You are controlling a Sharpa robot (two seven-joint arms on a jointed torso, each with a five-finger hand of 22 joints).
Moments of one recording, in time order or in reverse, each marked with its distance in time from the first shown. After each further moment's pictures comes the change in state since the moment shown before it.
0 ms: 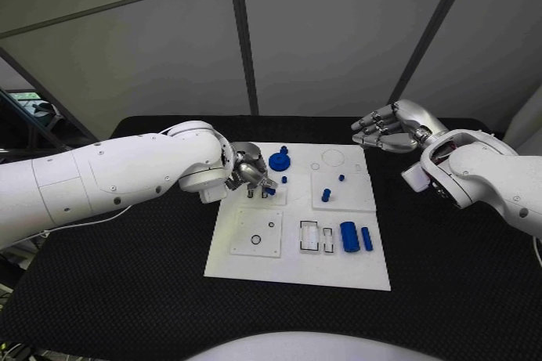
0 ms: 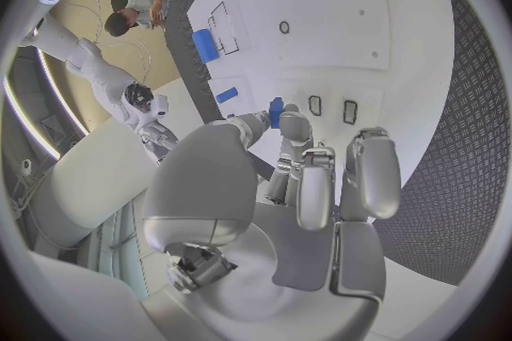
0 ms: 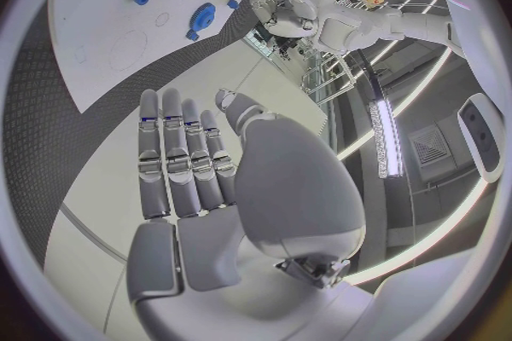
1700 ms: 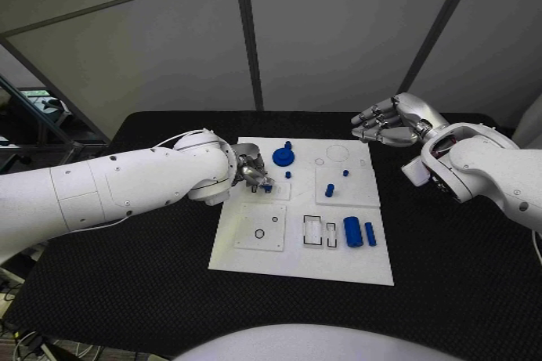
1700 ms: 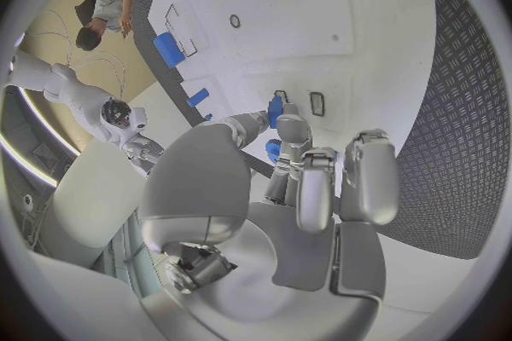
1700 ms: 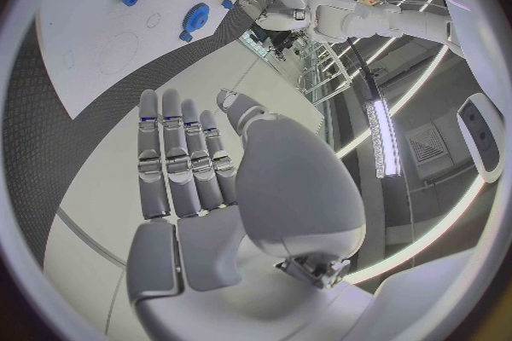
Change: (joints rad) left arm -0.065 0.038 -0.002 -0.044 -0.184 -0.096 -0.009; left_hand -0.056 -0.033 0.075 -0.040 0.034 0.002 0.002 0.021 0.037 0.029 -0.003 0.018 0.012 0.001 -0.007 0.012 0.000 0.000 0.018 -0.011 0.019 0.036; right arm 0.000 0.005 0.000 0.000 -0.003 0.004 0.002; right_hand -0.015 0.004 -0.006 0.006 0.000 -0.004 0.004 0.000 0.000 -0.004 0.004 -0.004 0.000 -0.004 0.004 -0.010 -0.005 0.000 0.003 0.003 -0.012 -0.010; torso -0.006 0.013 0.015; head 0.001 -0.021
